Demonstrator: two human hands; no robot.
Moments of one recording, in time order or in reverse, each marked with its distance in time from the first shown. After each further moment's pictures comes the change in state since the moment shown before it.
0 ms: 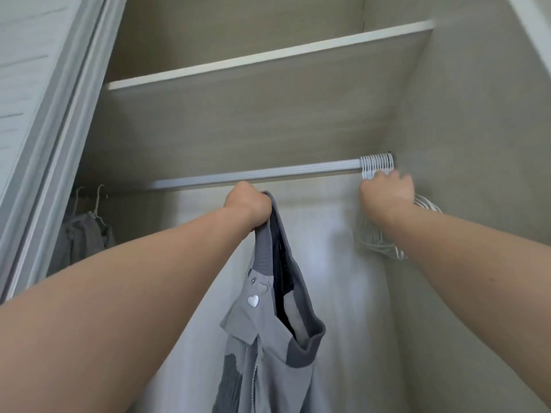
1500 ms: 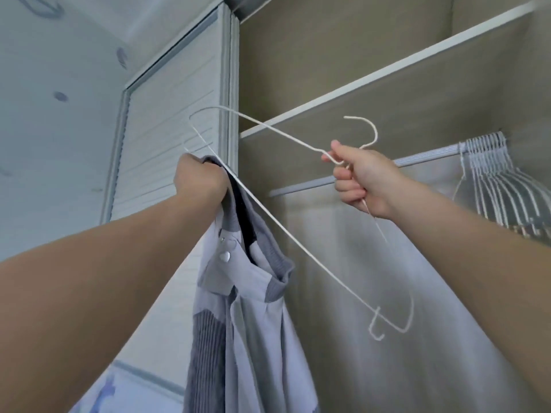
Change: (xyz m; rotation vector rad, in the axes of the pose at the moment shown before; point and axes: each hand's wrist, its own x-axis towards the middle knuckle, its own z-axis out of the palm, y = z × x) left_hand -0.061 0.009 -0.253 0.106 0.731 -0.012; right_hand -0.095 -0.087 -0.180 2.444 -0.749 -0.190
